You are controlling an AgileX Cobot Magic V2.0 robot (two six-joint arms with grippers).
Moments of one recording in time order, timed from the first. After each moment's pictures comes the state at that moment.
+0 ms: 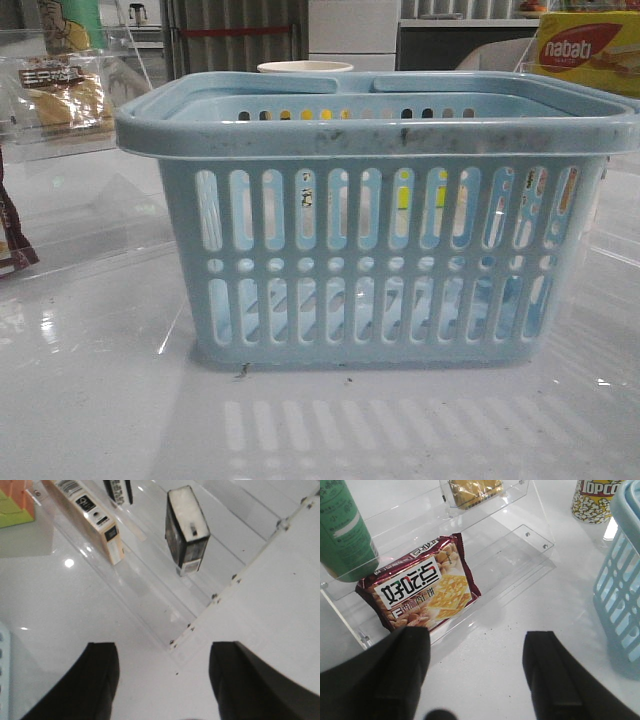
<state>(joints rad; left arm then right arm) -0.05 0.76 -0.67 -0.06 0.56 0.10 -0.21 1.36 -1.11 0.04 0.63 -0.01</state>
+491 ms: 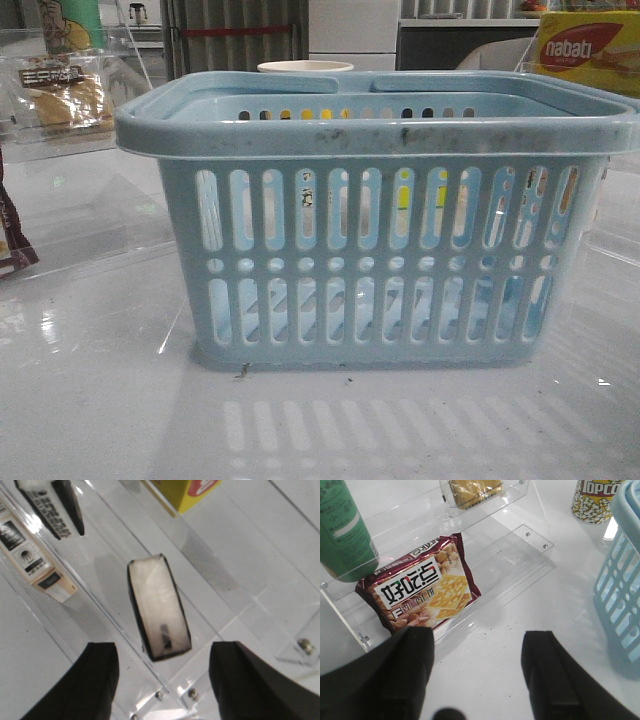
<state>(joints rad) -0.05 0.76 -0.67 -0.06 0.56 0.10 -0.22 1.78 -1.48 -0.08 0.70 -0.01</state>
